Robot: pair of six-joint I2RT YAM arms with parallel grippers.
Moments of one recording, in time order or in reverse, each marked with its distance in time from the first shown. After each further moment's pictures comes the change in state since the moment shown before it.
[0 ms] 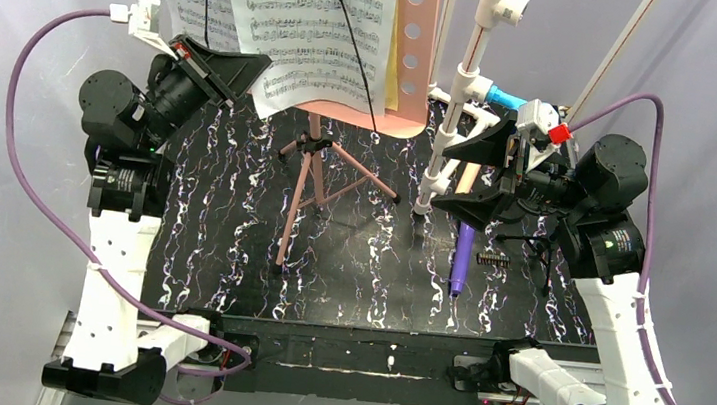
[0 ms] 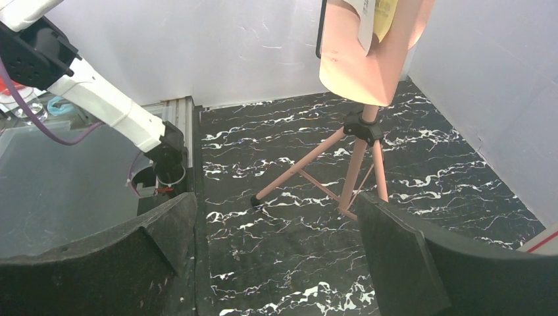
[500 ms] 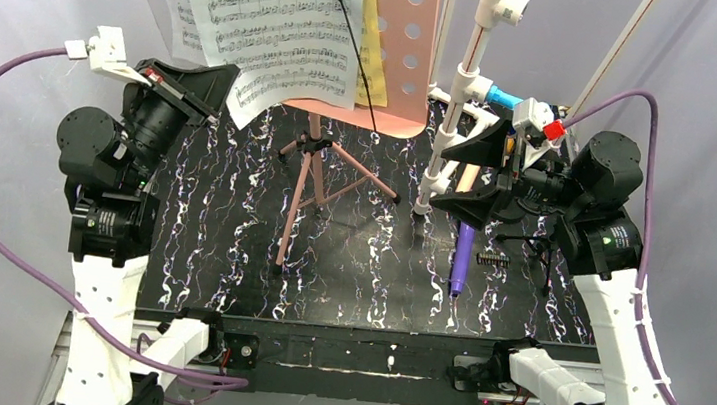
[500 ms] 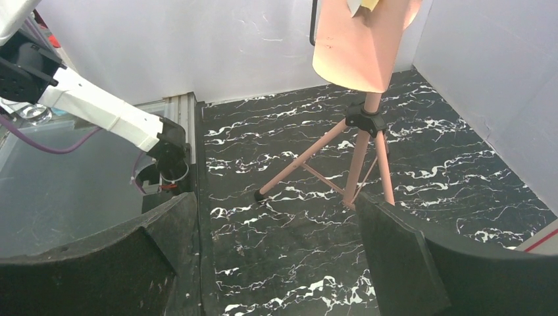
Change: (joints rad) left arm 0.000 -0.151 -0.039 -0.139 -0.255 0.073; right arm 0.000 0.013 0.000 -0.028 0.001 -0.008
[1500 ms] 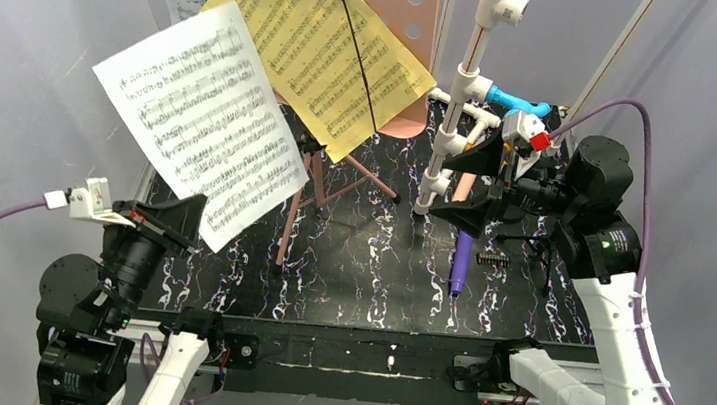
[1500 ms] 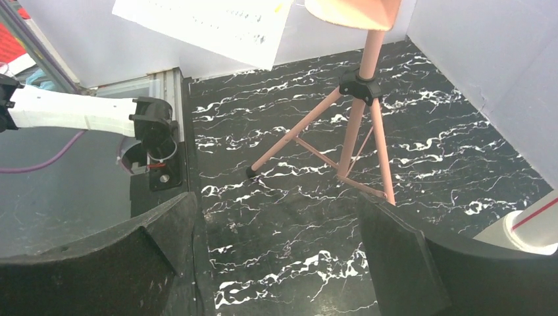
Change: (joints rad) left arm -0.052 -0.517 -0.202 -0.538 -0.242 0.159; right arm 0.000 -0.018 -0.021 -0.138 0.034 -0.132
